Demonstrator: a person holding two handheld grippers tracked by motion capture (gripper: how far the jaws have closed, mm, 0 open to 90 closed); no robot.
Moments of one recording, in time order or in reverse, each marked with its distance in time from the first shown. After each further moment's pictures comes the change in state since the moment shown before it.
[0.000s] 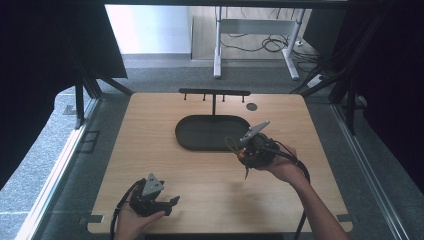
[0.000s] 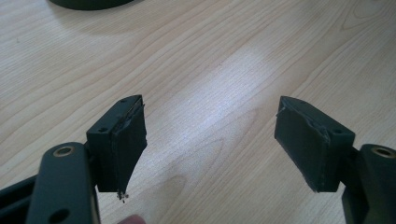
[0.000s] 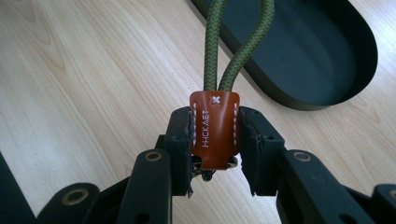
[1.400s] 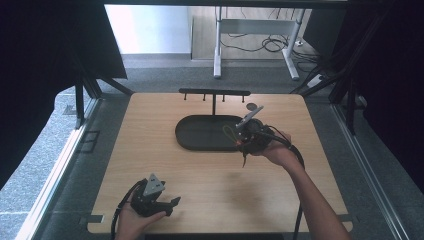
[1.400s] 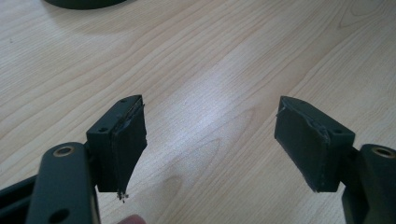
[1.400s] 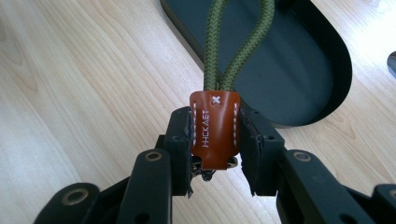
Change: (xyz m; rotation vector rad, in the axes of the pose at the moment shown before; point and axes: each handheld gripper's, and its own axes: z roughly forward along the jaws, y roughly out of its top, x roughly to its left) left arm -0.002 0.000 0.002 0.005 -0.007 0.004; right arm -0.026 0.030 0.011 0.027 -0.018 0.008
